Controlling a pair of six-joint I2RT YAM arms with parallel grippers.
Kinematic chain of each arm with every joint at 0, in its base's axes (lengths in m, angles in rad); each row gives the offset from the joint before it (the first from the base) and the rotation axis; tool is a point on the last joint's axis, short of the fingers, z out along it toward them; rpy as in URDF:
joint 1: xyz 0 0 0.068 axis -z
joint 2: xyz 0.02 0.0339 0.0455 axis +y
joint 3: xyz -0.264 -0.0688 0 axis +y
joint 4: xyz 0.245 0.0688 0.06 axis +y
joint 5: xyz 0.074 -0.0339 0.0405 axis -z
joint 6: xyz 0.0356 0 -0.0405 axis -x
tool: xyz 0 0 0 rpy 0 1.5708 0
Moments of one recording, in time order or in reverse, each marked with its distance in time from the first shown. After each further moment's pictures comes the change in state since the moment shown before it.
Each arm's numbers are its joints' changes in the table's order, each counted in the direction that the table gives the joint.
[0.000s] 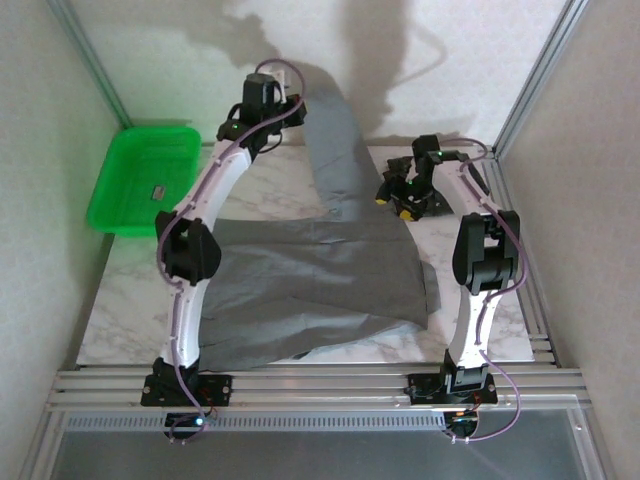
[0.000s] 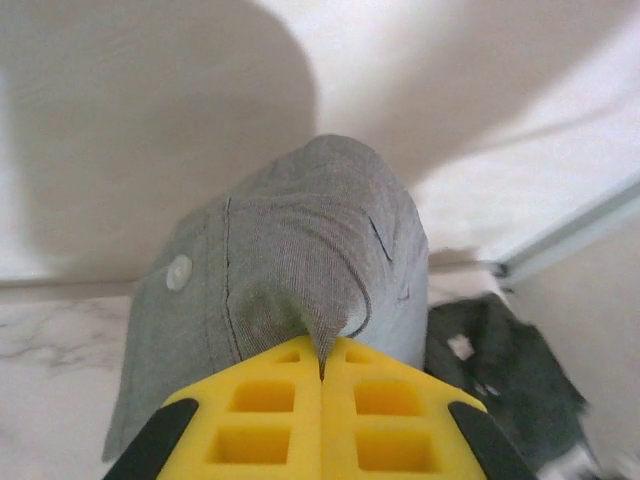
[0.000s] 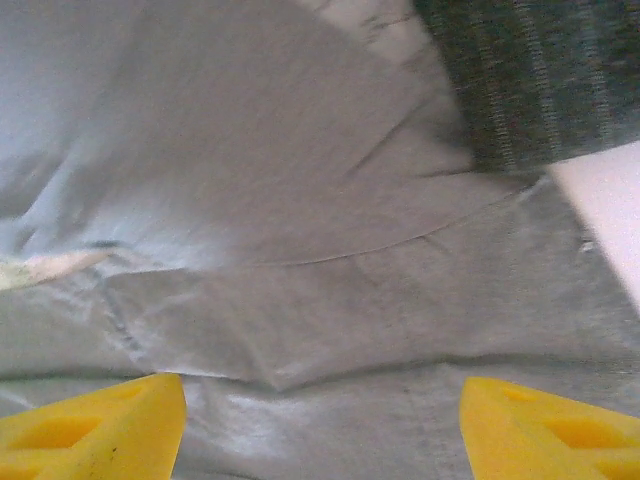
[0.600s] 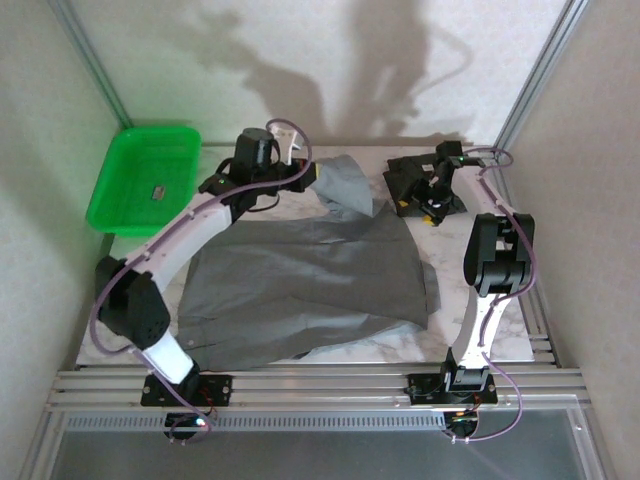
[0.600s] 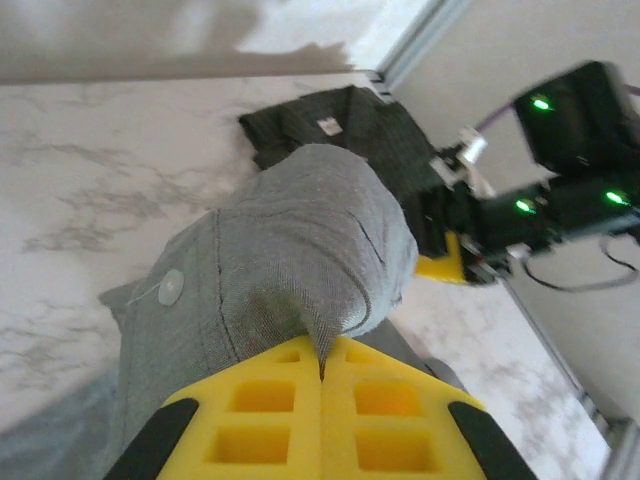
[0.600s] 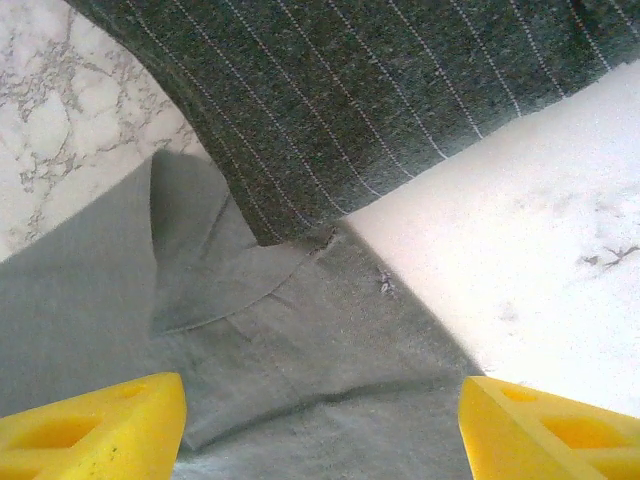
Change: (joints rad) left arm 0.129 -0.598 0.843 -0.129 0.160 -0.035; right arm 0.107 -0.038 0.085 -0.047 0.072 -0.053
